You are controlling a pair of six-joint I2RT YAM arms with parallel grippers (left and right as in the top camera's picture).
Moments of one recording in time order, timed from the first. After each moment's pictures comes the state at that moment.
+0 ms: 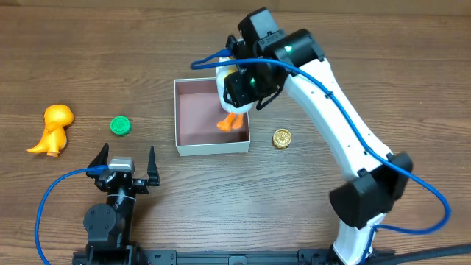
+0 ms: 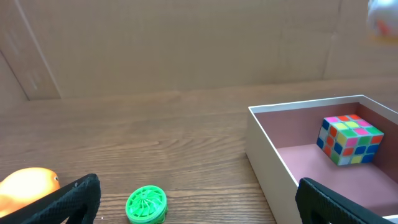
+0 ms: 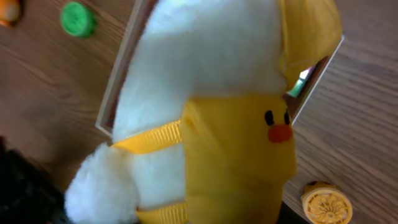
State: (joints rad) left arm 0.04 0.01 0.01 -0.07 0.05 0.06; right arm 0.53 2.00 2.02 -1.30 -0.29 0.07
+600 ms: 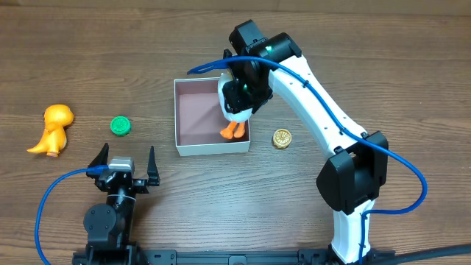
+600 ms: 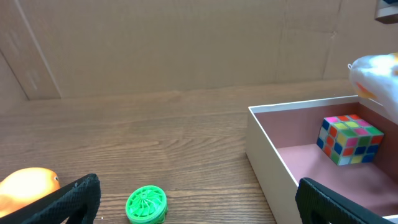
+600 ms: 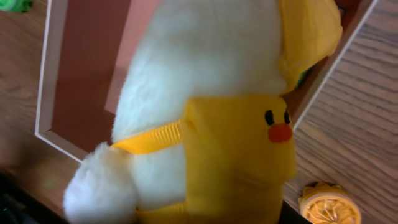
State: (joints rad) left arm 0.04 0.01 0.01 -0.07 0.05 0.06; right arm 0.53 2.11 2.00 -1.30 -0.25 0.07
